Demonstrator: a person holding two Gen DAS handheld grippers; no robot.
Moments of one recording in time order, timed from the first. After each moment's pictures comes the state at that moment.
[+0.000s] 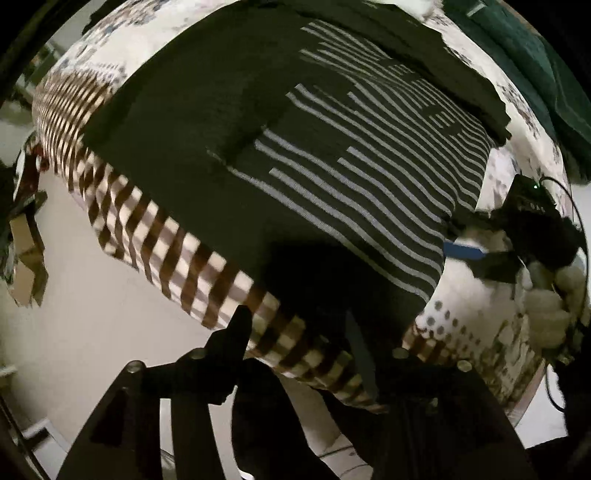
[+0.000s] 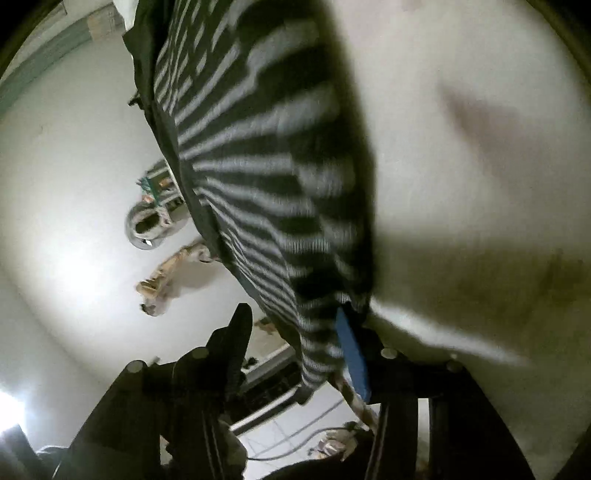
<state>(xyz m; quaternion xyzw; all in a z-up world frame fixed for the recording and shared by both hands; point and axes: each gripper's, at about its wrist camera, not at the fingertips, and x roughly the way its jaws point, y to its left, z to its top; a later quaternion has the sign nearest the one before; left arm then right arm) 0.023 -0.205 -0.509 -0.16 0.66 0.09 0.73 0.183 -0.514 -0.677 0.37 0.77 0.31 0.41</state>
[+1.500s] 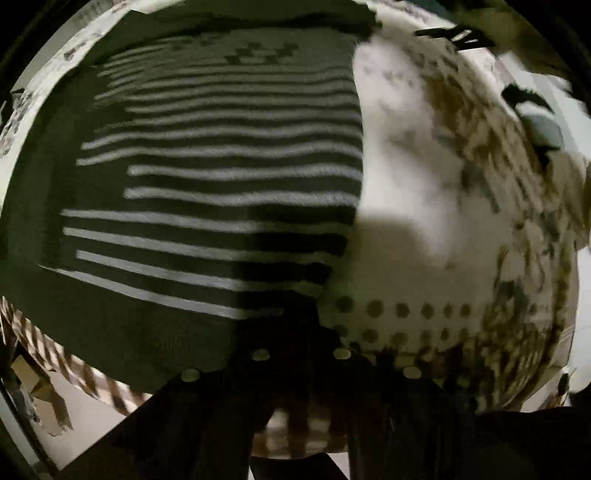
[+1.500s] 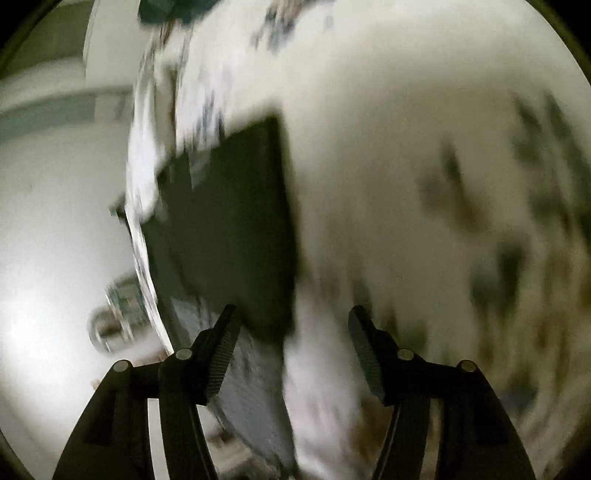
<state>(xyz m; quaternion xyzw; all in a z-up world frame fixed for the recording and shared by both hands) 0.062 -0.334 -0.567 0.00 0.65 -0.08 0.76 0.460 -0.749 -0.574 0.37 0.66 0.16 0.63</state>
